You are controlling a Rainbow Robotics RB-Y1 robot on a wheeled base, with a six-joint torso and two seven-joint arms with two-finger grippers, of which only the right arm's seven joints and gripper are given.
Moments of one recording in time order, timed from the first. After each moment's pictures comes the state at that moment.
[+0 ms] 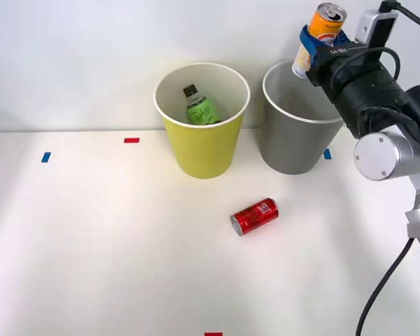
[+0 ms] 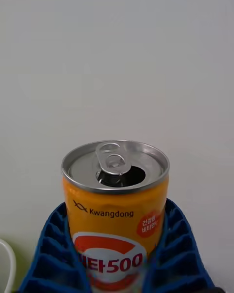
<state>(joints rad) -0.45 -0.42 0.08 -1.65 -0.71 0.13 1.77</state>
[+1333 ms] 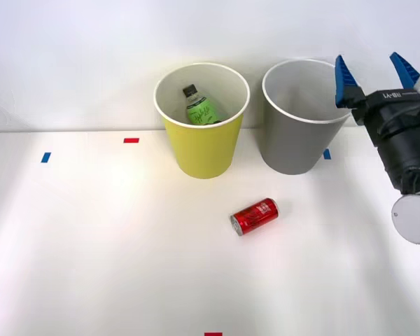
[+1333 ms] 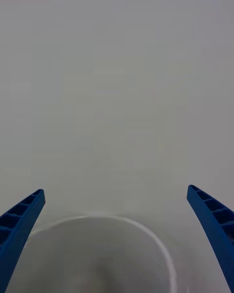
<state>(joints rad) -0.11 -0.49 0.03 -1.83 -0.75 -0.10 1.73</state>
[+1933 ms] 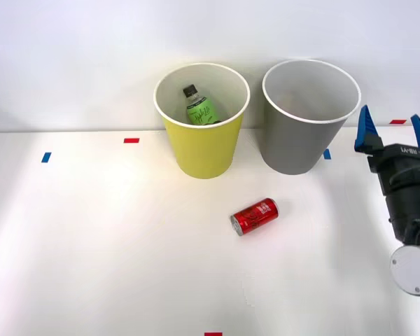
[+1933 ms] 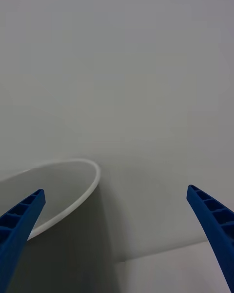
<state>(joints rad) 0.11 -0.32 -0.03 -1.83 -0.74 -0.18 1.73</state>
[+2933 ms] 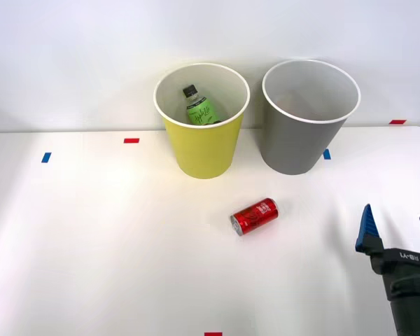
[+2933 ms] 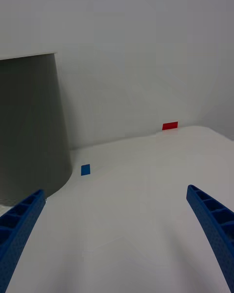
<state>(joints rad) 0.55 -0.24 0.05 -1.88 -0.52 -0.36 1.70</state>
